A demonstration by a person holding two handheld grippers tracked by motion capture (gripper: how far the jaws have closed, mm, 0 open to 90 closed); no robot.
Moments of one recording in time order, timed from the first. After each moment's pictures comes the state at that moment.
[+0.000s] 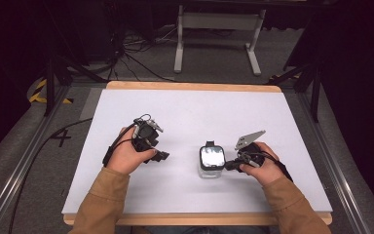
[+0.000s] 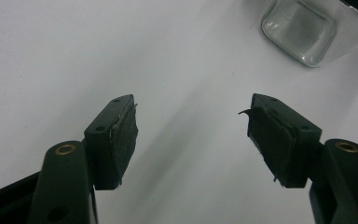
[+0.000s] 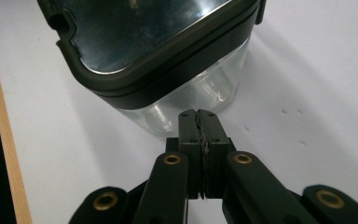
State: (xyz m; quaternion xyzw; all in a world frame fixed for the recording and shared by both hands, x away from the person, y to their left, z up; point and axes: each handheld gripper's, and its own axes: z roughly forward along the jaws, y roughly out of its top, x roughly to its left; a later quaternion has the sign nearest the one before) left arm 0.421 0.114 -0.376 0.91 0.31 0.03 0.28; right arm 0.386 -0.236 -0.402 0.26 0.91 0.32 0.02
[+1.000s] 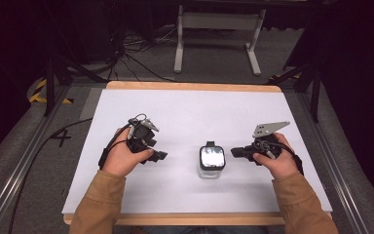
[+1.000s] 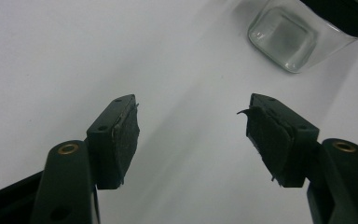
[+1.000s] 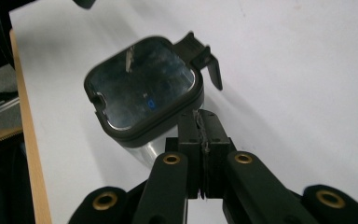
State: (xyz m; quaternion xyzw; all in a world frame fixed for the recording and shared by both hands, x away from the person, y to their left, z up) left arm 0.409 0.125 -0.366 0.90 0.32 0.02 0.31; right arm 0.387 -0.265 -0.359 0.27 0.86 0.42 0.05
